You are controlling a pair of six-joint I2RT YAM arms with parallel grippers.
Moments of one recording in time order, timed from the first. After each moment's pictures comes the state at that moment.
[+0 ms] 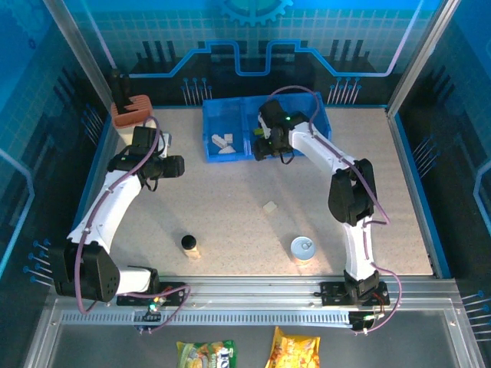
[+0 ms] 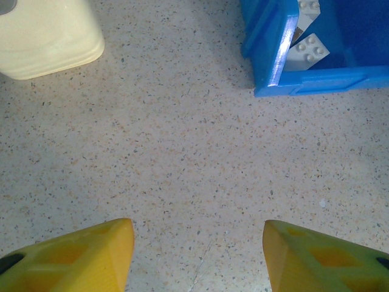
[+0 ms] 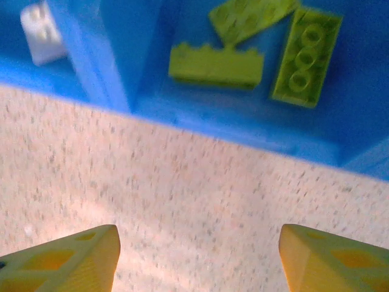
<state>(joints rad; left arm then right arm) -0.06 1.32 1.13 -0.74 0.03 -0.16 0.50 2.11 1.92 -0.99 0.03 0.18</state>
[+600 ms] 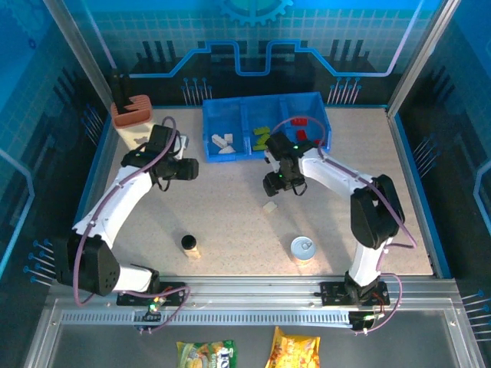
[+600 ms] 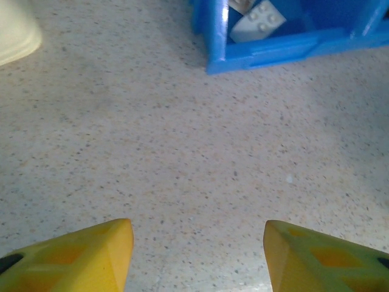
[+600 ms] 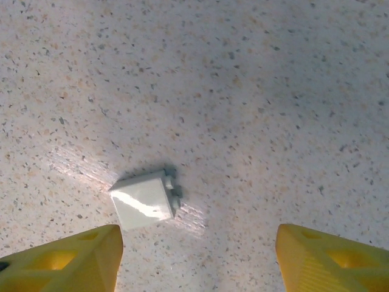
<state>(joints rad) -0.21 1.38 1.19 -0.79 0.03 -0.18 0.55 1.79 1.41 -0.95 0.02 0.16</state>
